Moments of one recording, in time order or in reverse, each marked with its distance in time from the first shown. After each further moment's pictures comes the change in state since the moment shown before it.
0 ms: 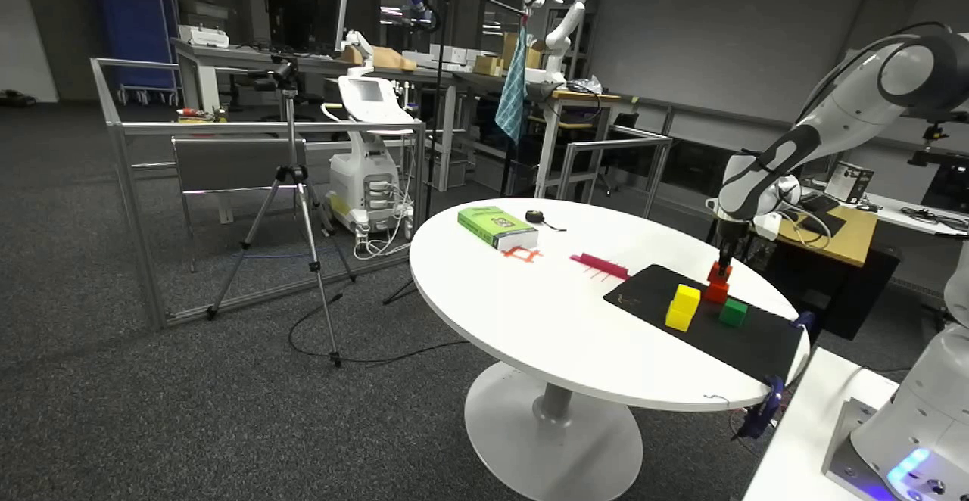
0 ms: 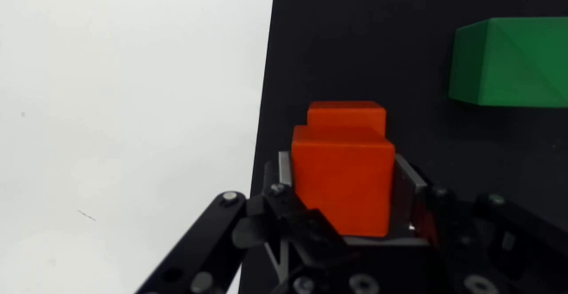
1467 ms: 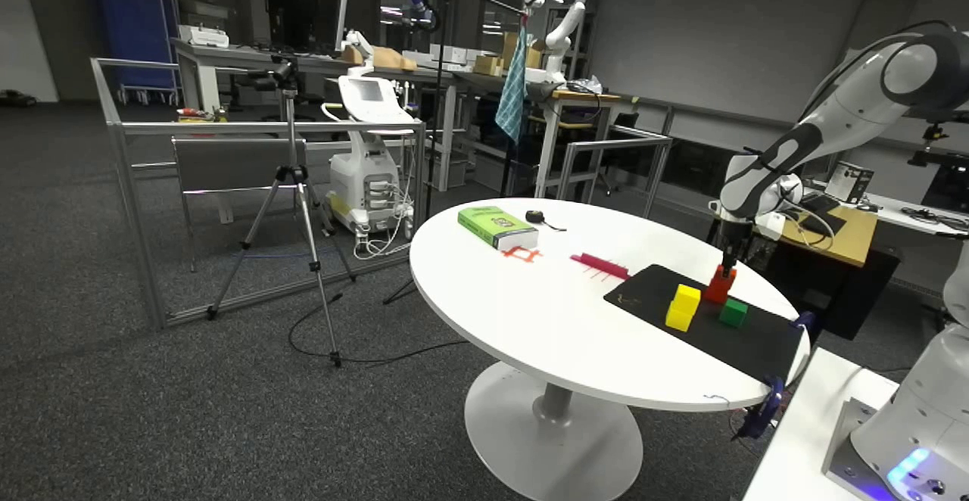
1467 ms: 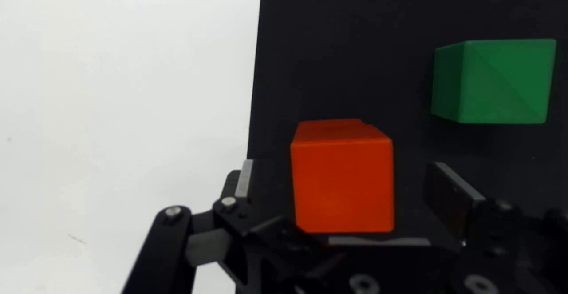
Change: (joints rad) arm -0.011 -0.015 0.002 -0.004 0.010 -0.052 -0.001
